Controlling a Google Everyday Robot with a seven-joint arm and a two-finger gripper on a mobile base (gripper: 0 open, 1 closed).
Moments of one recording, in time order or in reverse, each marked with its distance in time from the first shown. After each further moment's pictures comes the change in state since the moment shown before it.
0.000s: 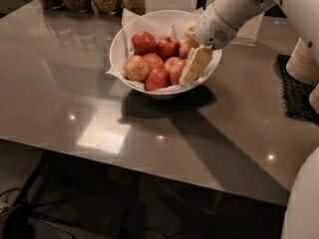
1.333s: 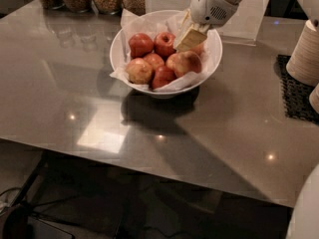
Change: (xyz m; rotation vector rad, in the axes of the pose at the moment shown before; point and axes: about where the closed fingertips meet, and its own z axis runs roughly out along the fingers) arm -0.042 0.002 -0.042 0.084 0.077 -0.066
